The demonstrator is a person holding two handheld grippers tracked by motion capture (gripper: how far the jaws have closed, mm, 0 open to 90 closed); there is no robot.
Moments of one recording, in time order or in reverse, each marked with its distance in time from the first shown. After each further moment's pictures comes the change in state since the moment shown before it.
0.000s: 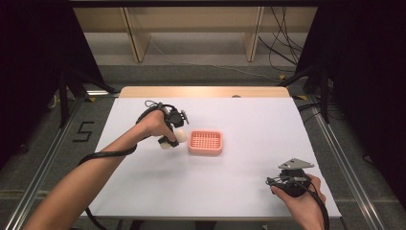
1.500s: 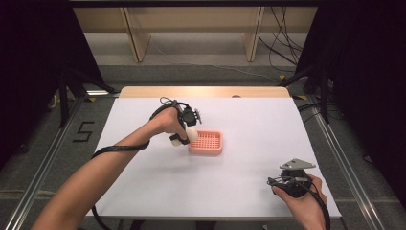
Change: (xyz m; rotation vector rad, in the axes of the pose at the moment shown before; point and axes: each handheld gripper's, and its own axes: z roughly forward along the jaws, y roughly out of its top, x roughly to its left) left arm -0.009 0.037 0.004 -0.006 0.005 0.107; right arm -0.005 -0.002 0.000 -0.016 0.000 -0.034
